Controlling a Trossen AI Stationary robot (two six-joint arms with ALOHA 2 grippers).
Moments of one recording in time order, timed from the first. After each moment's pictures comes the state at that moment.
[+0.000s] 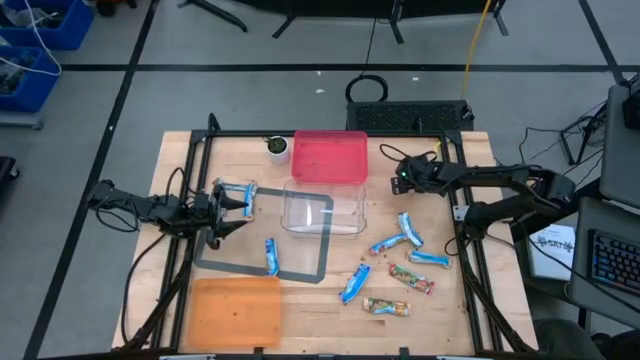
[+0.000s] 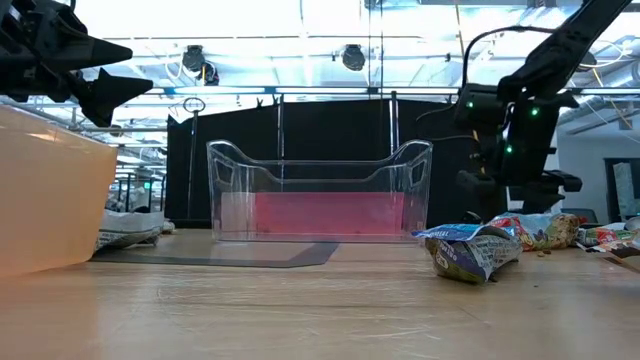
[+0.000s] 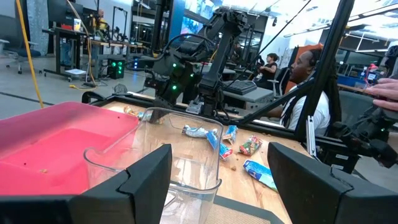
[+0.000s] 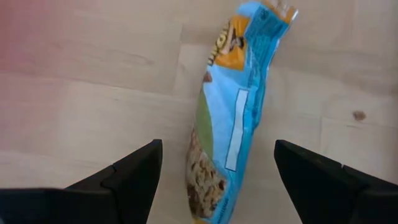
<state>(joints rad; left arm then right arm) -0.31 0.01 0.01 0.07 -0.37 -0.19 -0.54 1.31 0.50 -0.45 0.36 0.83</state>
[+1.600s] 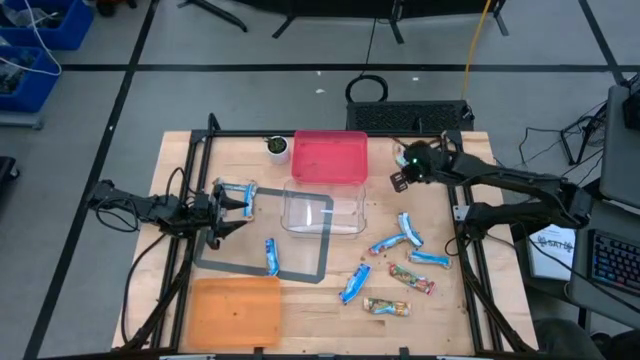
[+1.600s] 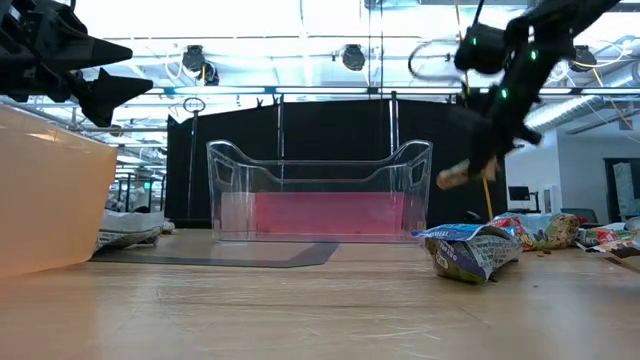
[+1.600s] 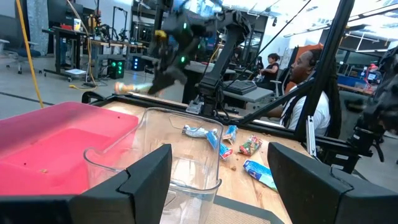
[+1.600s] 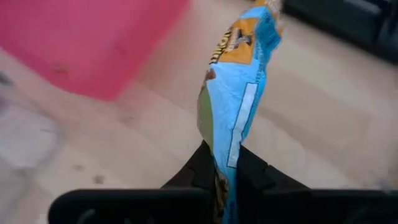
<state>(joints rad) -0.31 0.01 0.01 0.07 -0.37 -0.19 -0.53 1.07 0.70 -0.60 0.23 0.41</state>
